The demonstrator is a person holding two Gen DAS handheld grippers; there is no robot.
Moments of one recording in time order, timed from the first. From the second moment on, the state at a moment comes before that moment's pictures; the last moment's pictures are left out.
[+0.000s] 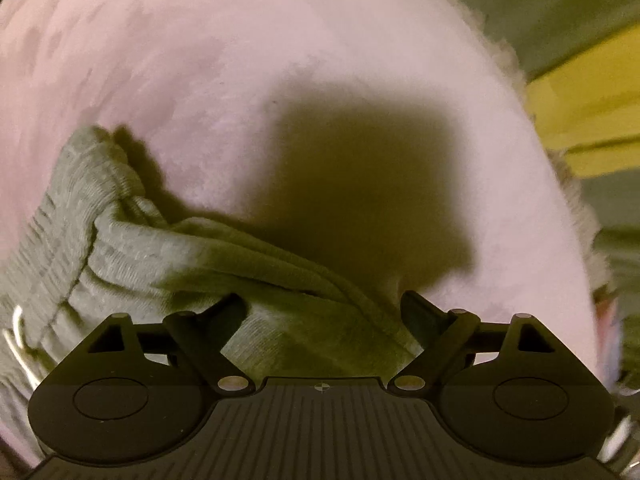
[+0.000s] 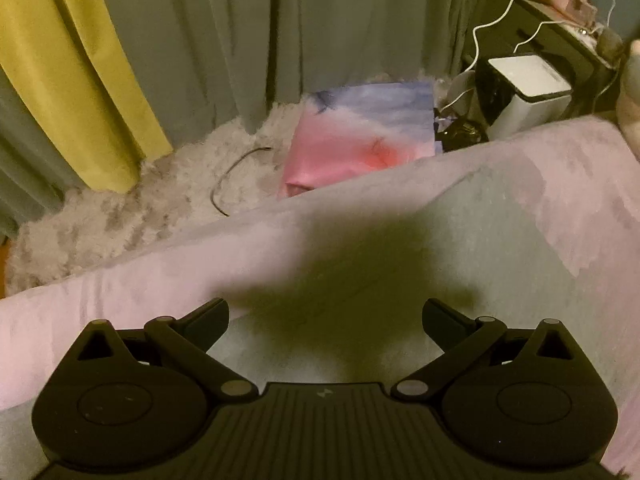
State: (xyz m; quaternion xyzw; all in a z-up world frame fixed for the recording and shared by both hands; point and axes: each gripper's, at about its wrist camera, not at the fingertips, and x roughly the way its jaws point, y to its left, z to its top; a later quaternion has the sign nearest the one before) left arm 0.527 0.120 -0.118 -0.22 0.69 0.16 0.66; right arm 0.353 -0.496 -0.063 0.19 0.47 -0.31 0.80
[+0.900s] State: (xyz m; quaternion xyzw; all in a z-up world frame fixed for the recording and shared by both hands) left arm 0.497 0.158 -0.084 -0.26 0.66 0.11 0.69; right arm 0.329 -0.565 -0.090 0.30 0.50 -0.34 0.74
